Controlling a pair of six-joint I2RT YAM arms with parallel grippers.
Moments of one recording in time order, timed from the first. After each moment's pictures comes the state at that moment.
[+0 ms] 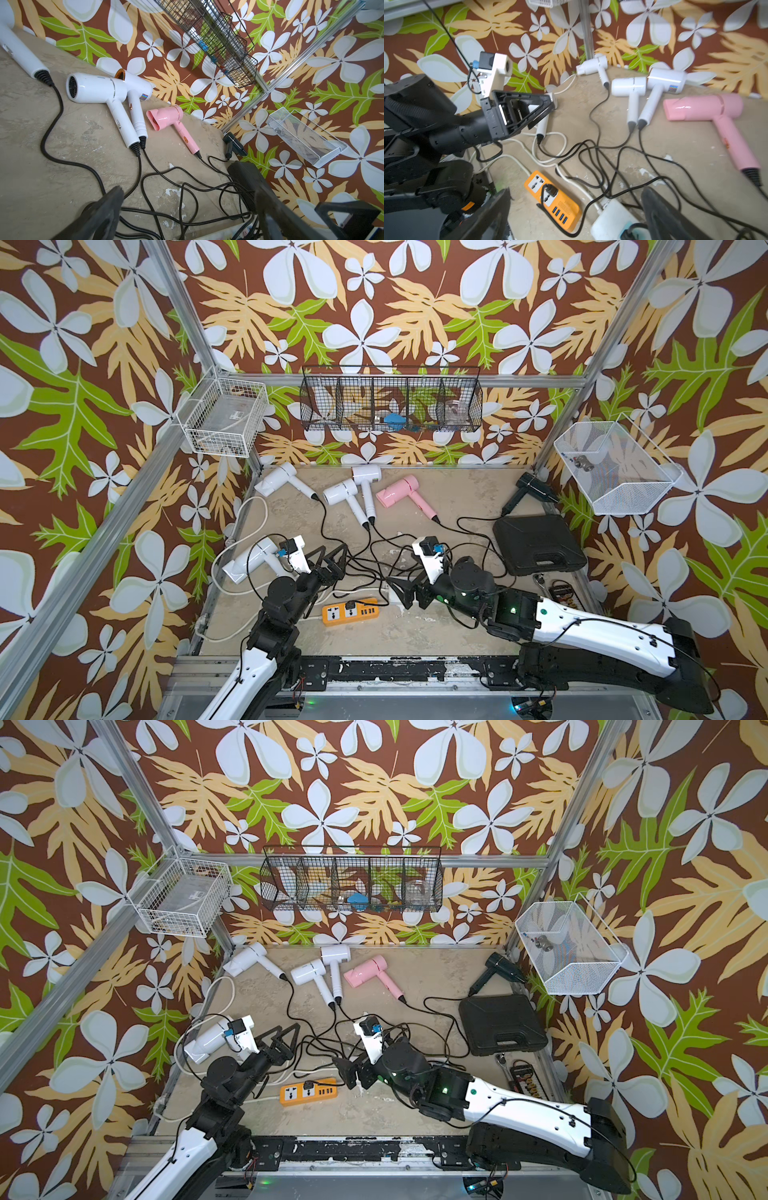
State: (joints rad) left arm -0.37 0.45 0.17 0.26 0.06 -0.69; right arm 1.12 0.99 0.77 -0.05 0.27 0.27
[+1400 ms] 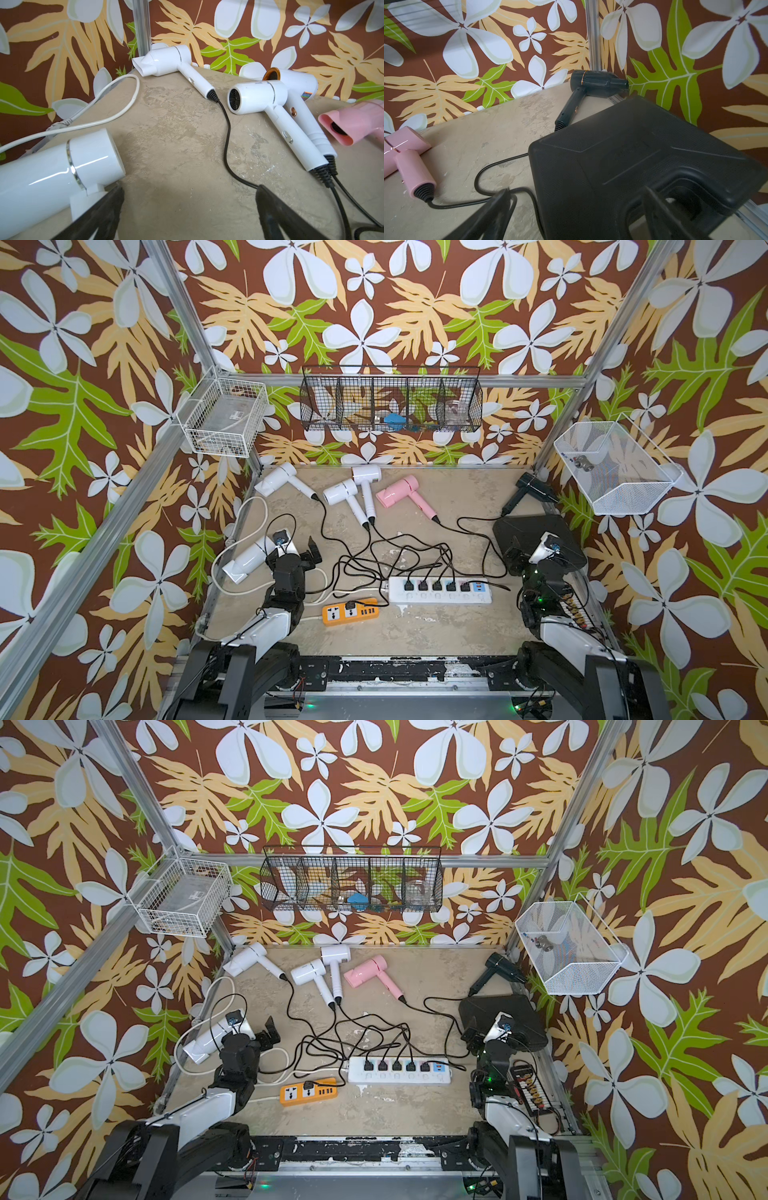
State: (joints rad) left arm -0.09 1.17 0.14 0.74 -0.34 -0.22; right arm -0.11 1.11 0.12 0.76 0.20 0.21
